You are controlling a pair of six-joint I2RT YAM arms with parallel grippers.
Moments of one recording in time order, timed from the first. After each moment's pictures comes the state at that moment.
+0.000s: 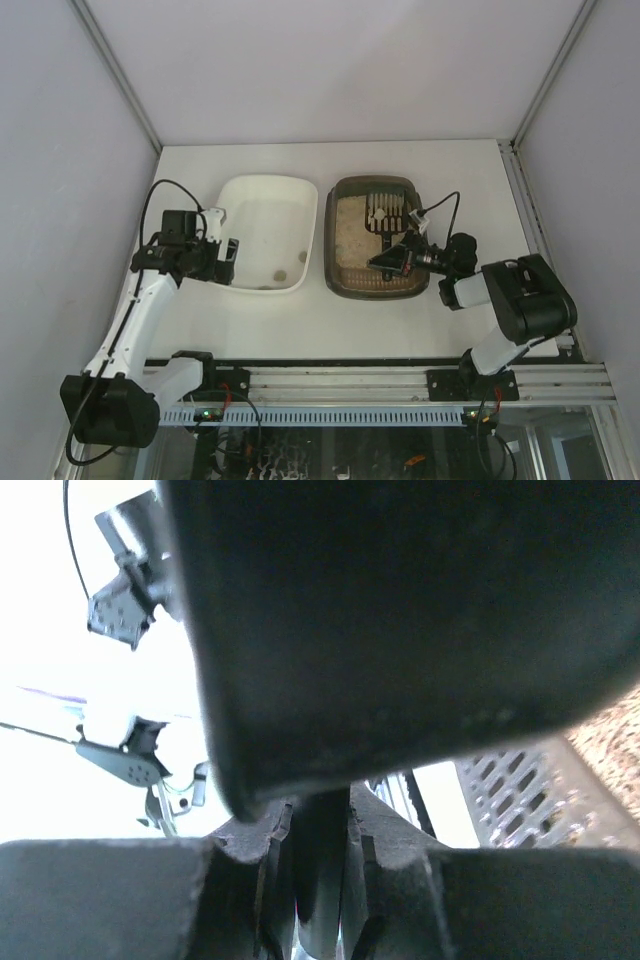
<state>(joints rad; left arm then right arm) -0.07 1.02 0.88 -0.85 0.05 0.14 0.21 1.65 0.38 1.29 -1.07 1.39</state>
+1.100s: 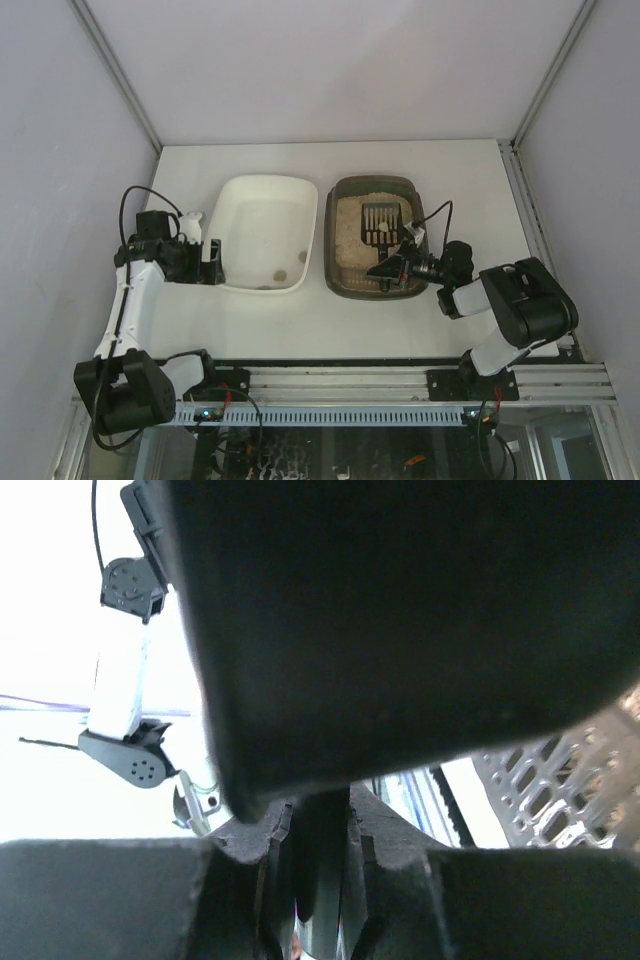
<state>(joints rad) 0.20 1.12 0.88 -0.89 0.29 0.23 0.23 1.59 0.29 1.25 -1.05 1.42</state>
